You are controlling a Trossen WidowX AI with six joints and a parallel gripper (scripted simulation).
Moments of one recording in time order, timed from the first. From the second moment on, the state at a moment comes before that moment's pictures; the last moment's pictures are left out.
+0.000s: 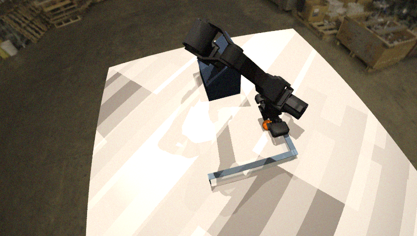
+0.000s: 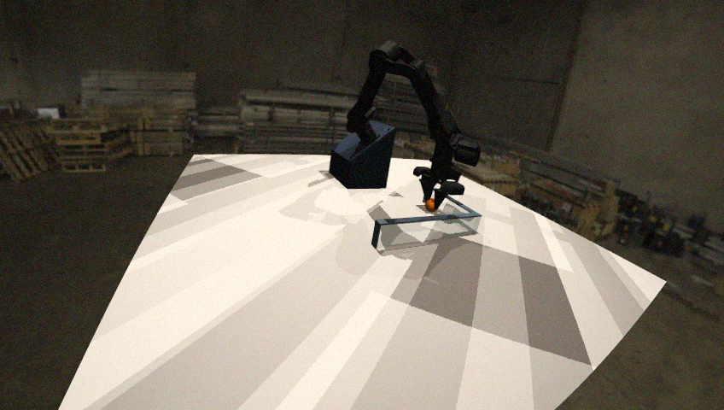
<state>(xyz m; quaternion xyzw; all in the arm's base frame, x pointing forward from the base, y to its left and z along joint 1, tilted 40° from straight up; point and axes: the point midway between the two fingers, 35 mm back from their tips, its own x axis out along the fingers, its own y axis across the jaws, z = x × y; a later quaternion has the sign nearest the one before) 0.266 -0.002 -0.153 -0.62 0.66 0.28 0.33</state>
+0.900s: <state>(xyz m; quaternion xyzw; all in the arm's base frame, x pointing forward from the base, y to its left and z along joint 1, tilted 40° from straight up) 0.262 0.006 -0.140 -0.61 0.67 0.28 0.31</state>
